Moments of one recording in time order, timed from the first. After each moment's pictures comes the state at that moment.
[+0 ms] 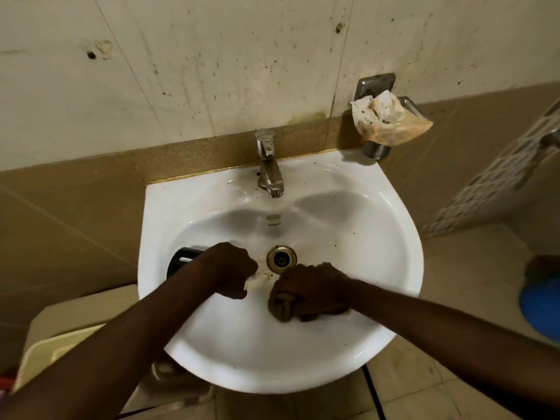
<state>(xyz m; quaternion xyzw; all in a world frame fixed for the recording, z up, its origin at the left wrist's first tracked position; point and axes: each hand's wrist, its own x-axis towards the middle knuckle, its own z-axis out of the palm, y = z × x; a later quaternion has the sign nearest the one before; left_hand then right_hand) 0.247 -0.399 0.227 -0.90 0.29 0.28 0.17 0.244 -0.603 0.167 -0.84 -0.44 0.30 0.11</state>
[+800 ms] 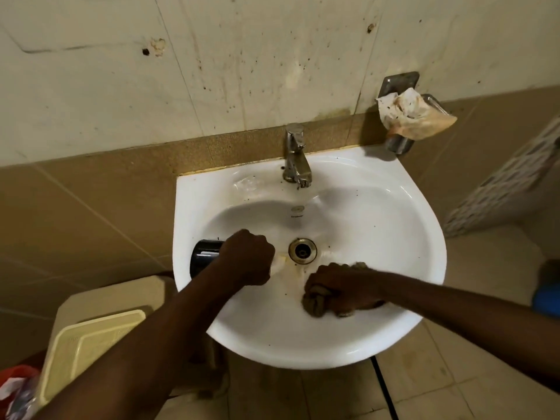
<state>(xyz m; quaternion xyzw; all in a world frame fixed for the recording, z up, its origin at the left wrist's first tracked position) 0.226 -0.382 0.229 -0.94 0.25 0.15 0.16 0.223 -0.604 0.200 -0.85 -0.32 0.40 0.13</state>
